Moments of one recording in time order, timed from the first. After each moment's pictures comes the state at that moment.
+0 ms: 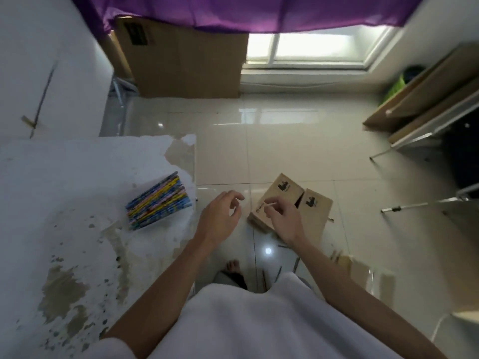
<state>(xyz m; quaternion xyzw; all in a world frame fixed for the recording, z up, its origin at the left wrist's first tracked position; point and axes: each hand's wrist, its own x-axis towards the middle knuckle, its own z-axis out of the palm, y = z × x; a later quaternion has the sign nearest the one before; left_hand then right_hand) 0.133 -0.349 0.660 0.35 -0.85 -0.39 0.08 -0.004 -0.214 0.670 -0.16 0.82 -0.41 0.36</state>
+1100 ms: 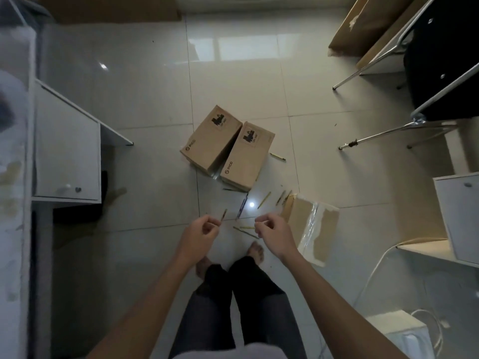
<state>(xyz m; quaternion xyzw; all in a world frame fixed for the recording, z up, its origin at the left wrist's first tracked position) 0.063 0.014 0.530 0.49 -0.69 -0.52 -0.10 -0.095 0.160 0.547 -0.06 0.82 -0.33 0.47</state>
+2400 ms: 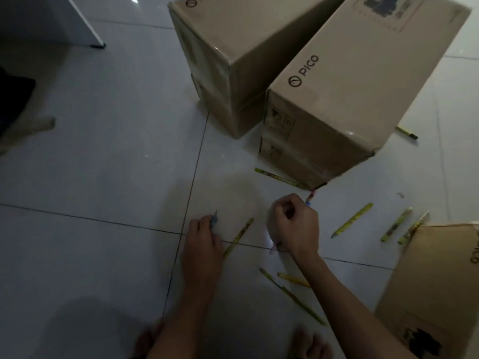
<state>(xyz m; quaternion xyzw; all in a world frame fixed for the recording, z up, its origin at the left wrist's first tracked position) 0.093 0.054 -0.114 0.62 -0.73 -0.27 0.11 -0.095 0.103 -0.107 -0.28 0.86 -0.35 0.24</state>
